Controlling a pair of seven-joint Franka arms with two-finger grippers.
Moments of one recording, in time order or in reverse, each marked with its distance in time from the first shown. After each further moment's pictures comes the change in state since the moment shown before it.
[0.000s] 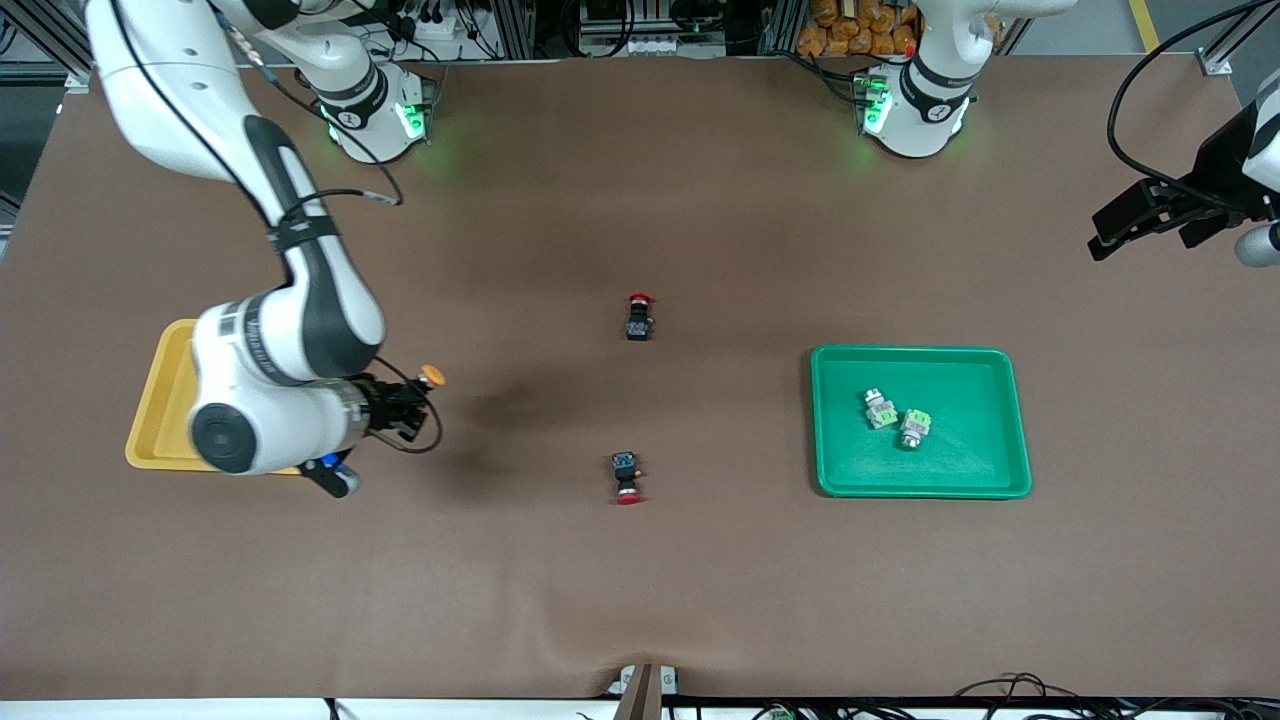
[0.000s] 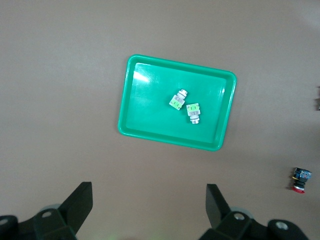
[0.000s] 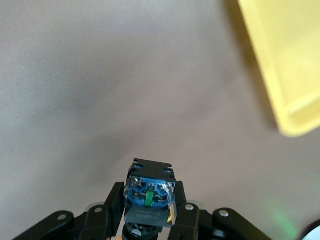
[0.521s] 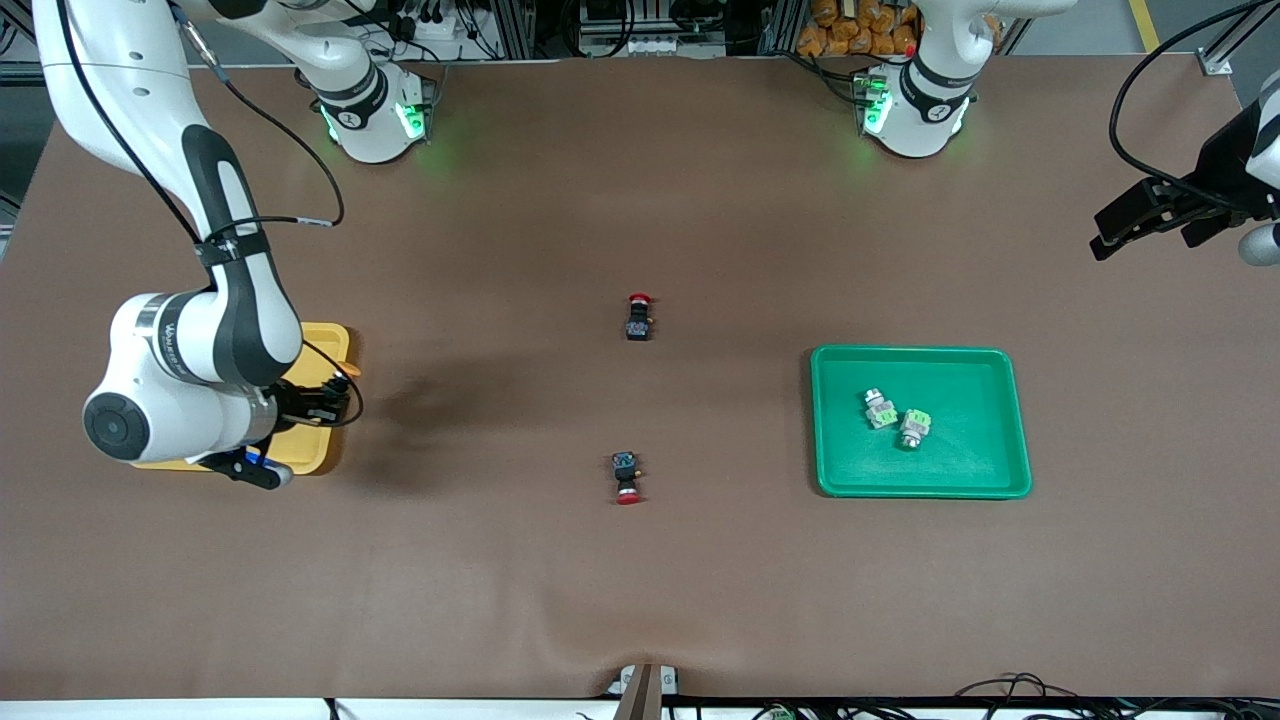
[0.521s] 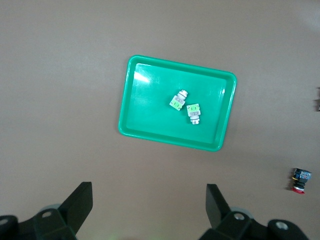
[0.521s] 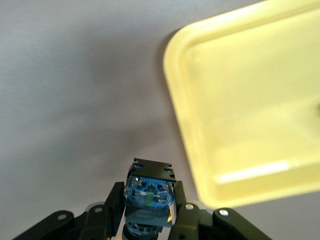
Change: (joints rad) left arm 0.002 -0.001 0.001 0.002 0.000 -0.001 0.000; right arm -0.024 -0.081 -0.156 -0.237 -0.003 0.175 -0.443
